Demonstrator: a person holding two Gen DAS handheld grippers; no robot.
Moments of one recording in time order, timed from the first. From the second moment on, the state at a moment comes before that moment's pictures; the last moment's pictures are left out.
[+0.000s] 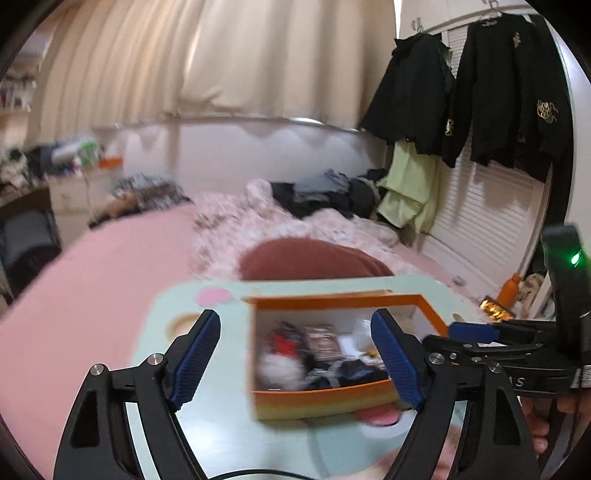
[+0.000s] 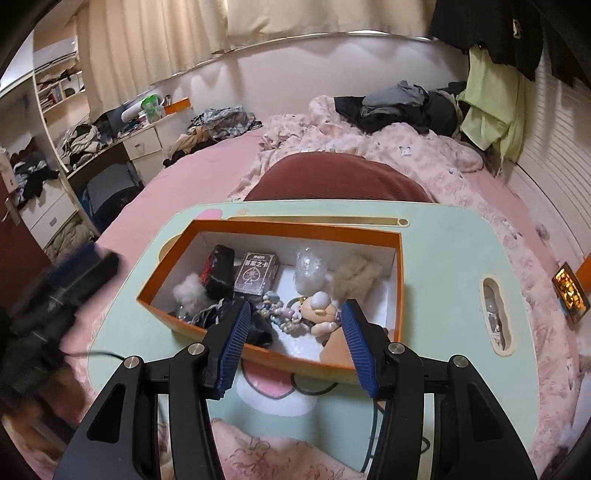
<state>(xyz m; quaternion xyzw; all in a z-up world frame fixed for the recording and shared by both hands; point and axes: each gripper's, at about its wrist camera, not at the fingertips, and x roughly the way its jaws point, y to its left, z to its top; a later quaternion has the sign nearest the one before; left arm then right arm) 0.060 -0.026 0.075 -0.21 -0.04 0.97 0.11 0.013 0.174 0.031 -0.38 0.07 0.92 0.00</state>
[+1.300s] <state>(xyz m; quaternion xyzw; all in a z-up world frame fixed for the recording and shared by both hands) 0.052 0.028 -0.029 -0.38 0.01 0.92 0.10 0.046 0.158 -0.040 -0.43 0.02 0.90 0.09</state>
